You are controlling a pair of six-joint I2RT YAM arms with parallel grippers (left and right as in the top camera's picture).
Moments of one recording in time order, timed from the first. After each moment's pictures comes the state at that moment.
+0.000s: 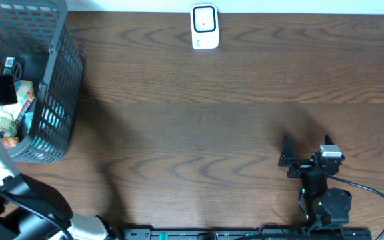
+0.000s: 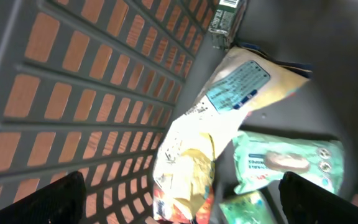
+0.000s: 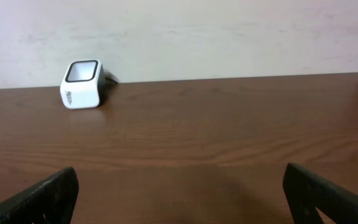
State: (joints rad) left arm 0.63 1.69 1.62 -0.88 -0.13 0.41; right arm 0.05 0.01 0.01 -0.07 0.04 0.07
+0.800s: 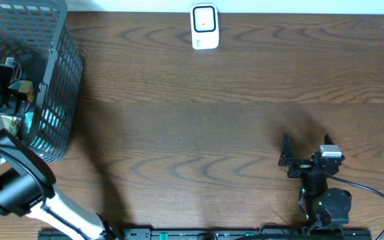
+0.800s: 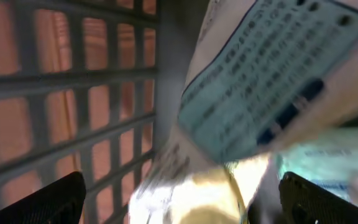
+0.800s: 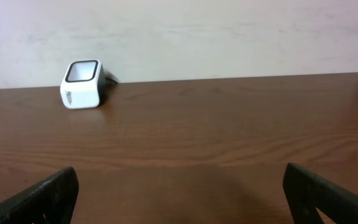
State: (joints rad) left arm 0.63 1.99 1.62 -0.78 -0.22 0.72; right arm 0.05 0.01 0.01 -0.07 0.04 0.07
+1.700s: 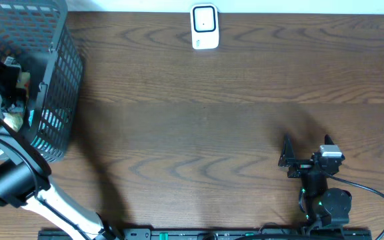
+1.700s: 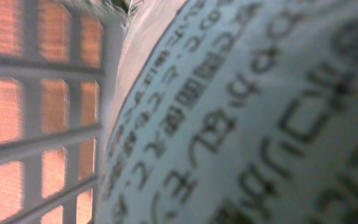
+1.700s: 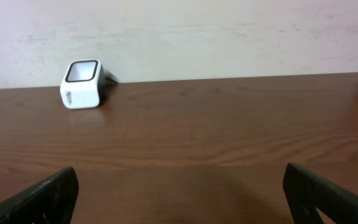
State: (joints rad) left arm 0.65 2.06 1.62 -0.69 0.00 0.64; right arm 0.05 0.01 0.01 -0.07 0.04 0.07
